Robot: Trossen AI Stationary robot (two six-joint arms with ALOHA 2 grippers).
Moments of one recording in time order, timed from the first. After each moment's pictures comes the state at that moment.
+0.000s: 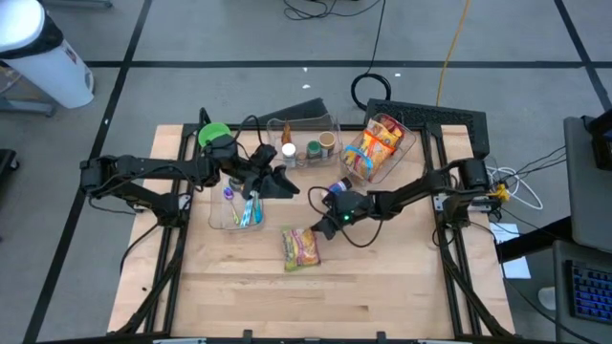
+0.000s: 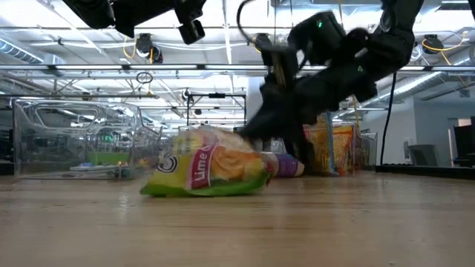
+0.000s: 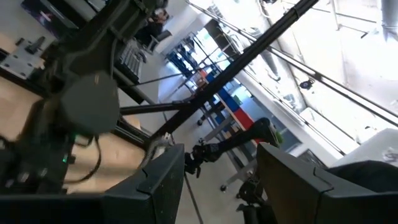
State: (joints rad) left arm 0.23 1.30 0.78 0.67 0.73 -0.90; right arm 0.02 1.81 0.73 0.60 -0.20 0.95
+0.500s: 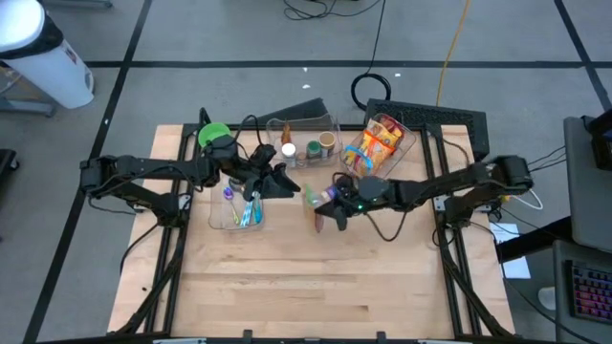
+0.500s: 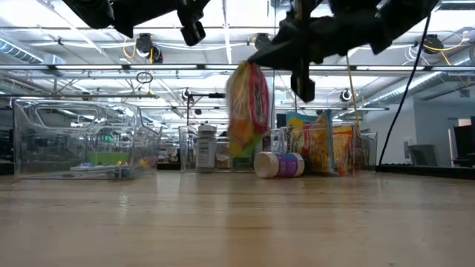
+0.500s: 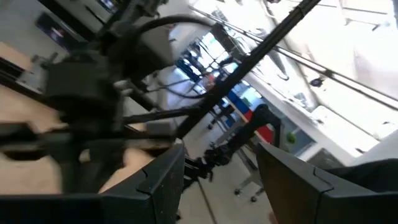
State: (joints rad) left arm 0.23 1.30 0.78 0.66 0.70 -0.83; right arm 0.02 1.47 0.73 0.46 -0.07 0.79
